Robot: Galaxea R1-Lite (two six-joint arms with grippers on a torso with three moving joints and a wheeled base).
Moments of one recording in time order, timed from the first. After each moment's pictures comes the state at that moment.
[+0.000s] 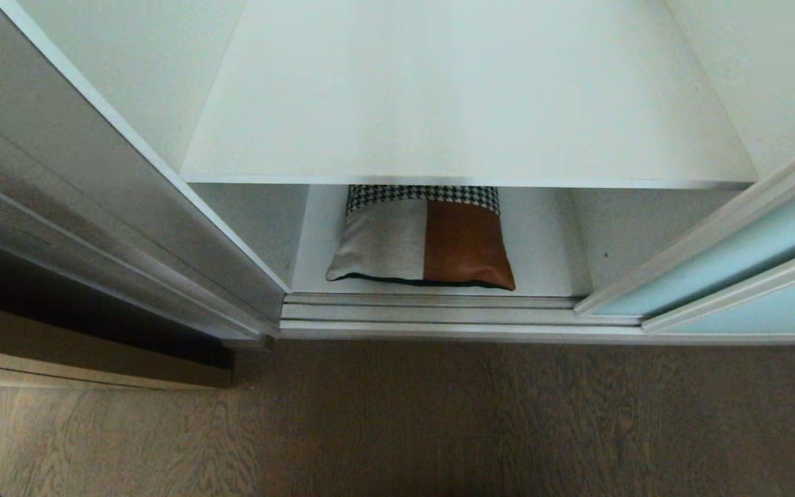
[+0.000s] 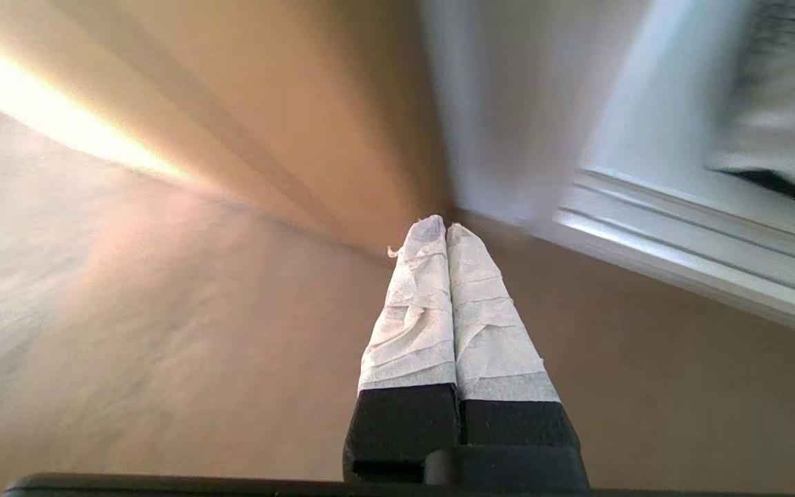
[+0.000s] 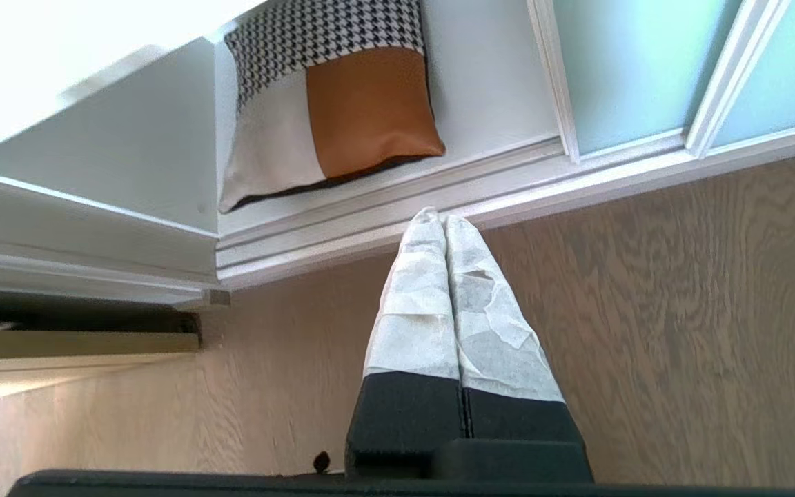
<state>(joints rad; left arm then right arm) -0.15 0.64 -0.17 -0.42 0.54 -0.11 0.11 0.38 -0.41 -0.04 -0.03 0.48</state>
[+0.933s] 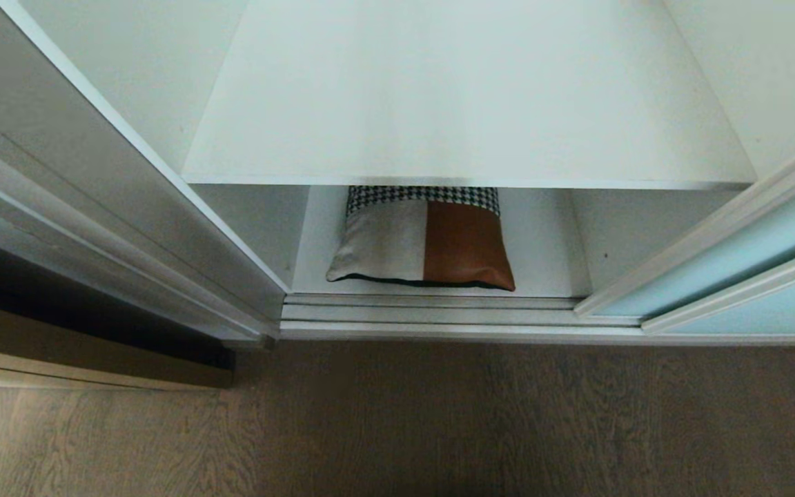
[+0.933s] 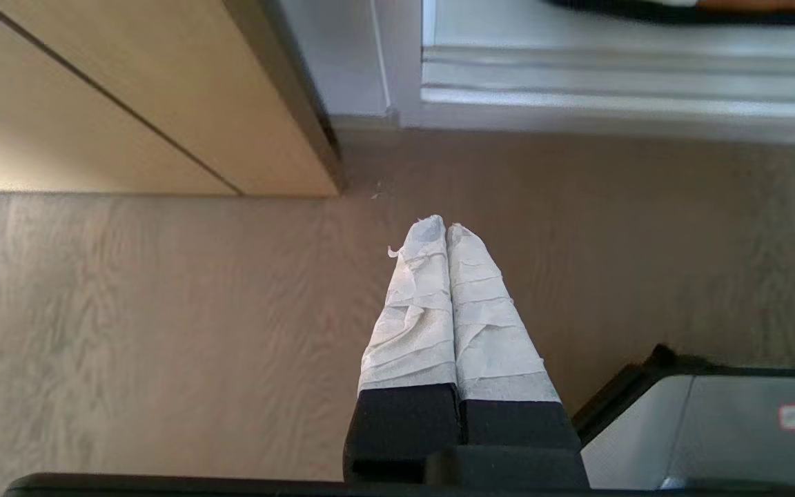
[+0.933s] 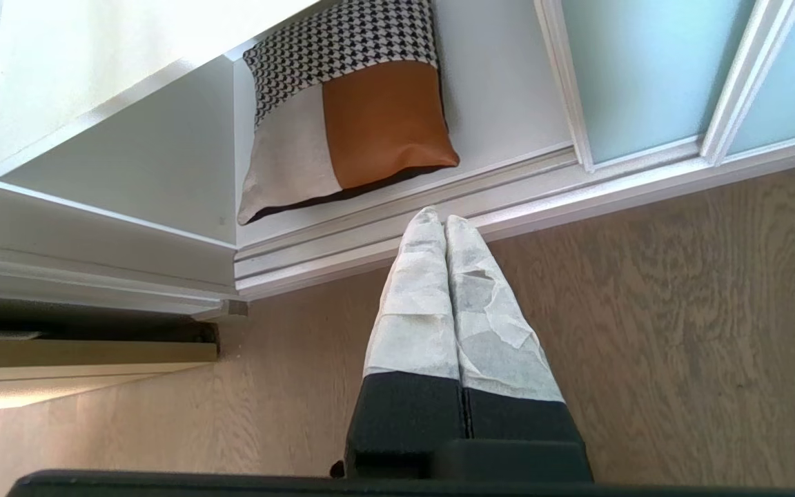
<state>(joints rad) 0.02 0.01 -0.05 0.11 -0.01 0.01 0.09 0.36 -0.41 -0.04 0.00 0.50</state>
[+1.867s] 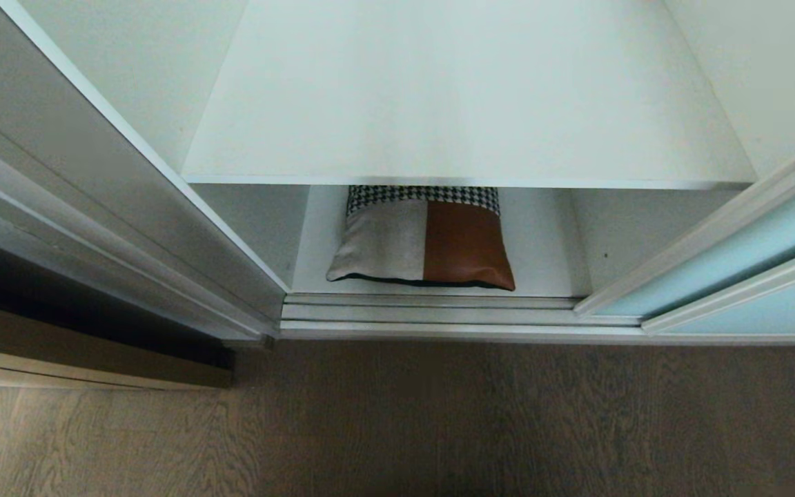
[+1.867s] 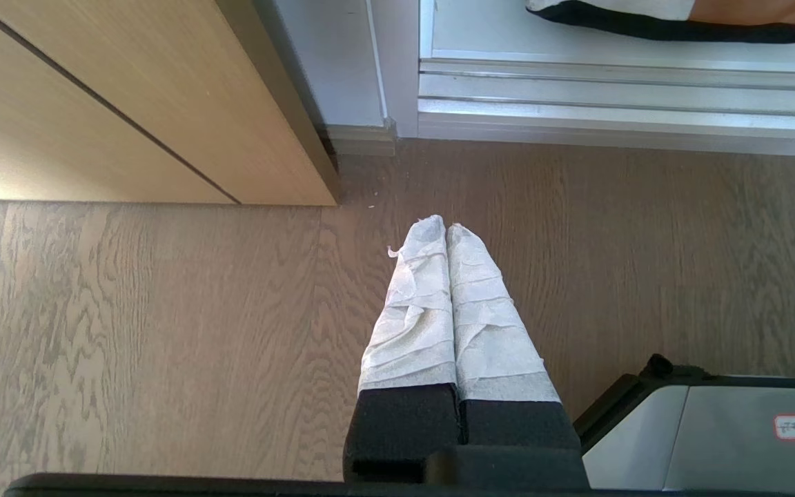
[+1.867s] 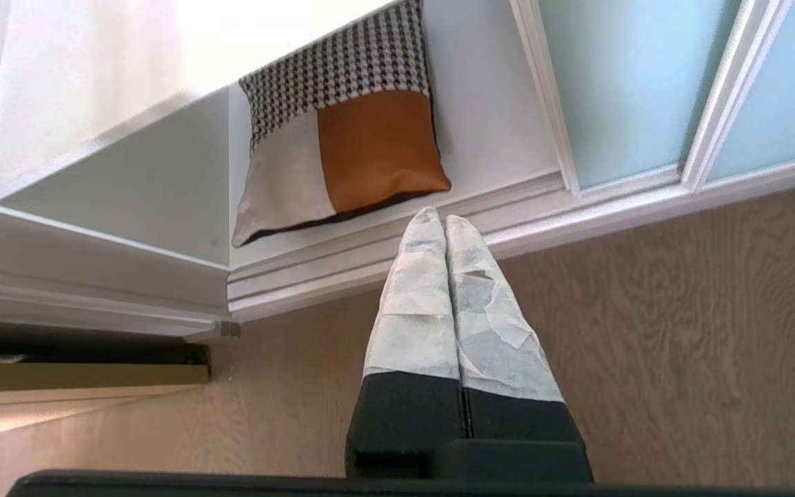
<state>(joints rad) 0.02 0.00 -0.04 0.10 -0.01 0.01 0.07 0.37 -0.48 -0.01 -0.01 0.49</state>
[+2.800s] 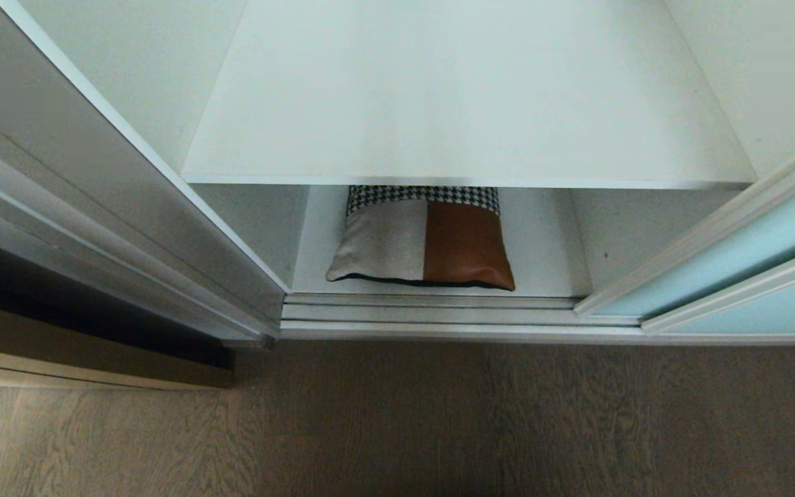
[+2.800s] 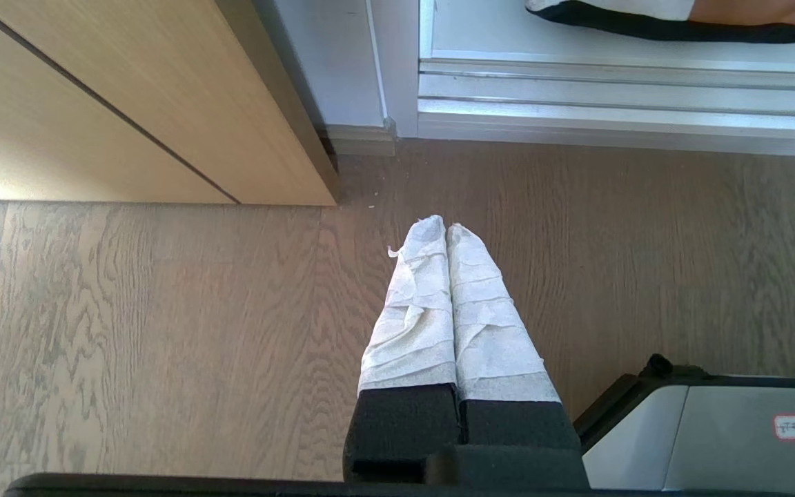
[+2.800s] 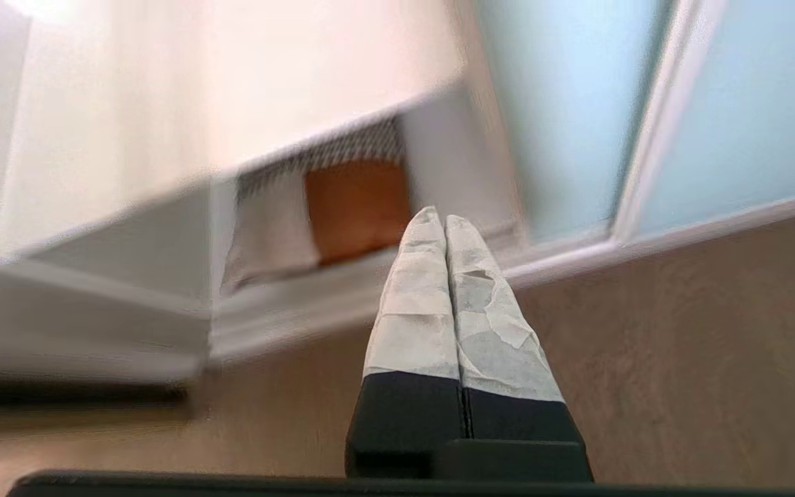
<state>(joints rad) 0.02 0.00 -0.04 0.10 -0.02 0.01 -0.04 0.41 -1.03 0.48 -0.01 0.44</state>
